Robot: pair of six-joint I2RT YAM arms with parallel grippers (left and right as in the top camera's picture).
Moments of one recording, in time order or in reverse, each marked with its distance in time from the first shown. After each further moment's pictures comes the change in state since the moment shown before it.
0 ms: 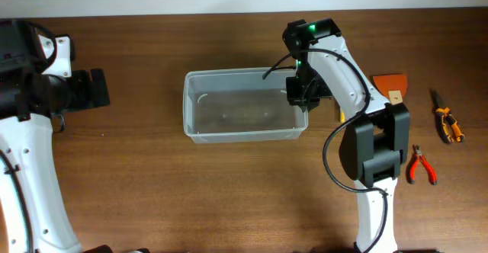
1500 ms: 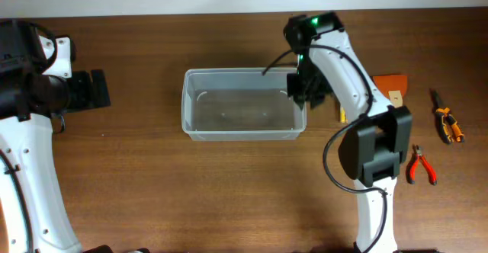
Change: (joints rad) left arm 0.000 0.000 0.000 -0.006 0.000 0.000; right arm -0.003 0.005 0.139 -0.118 -0.018 0.021
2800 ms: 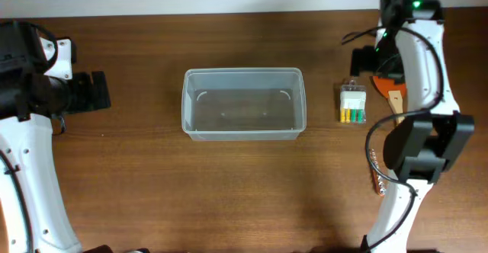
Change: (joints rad) left arm 0.000 0.000 0.000 -0.018 0.000 0.000; right arm -0.381 -0.040 -0.043 0.196 0.103 -0.222
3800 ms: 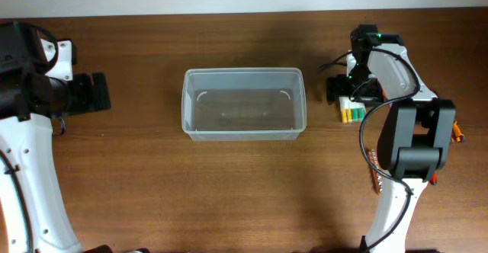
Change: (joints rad) left arm 0.000 0.000 0.000 -0.014 0.000 0.000; right arm 0.051 0.006 -0.354 0.307 -0.099 -0.043
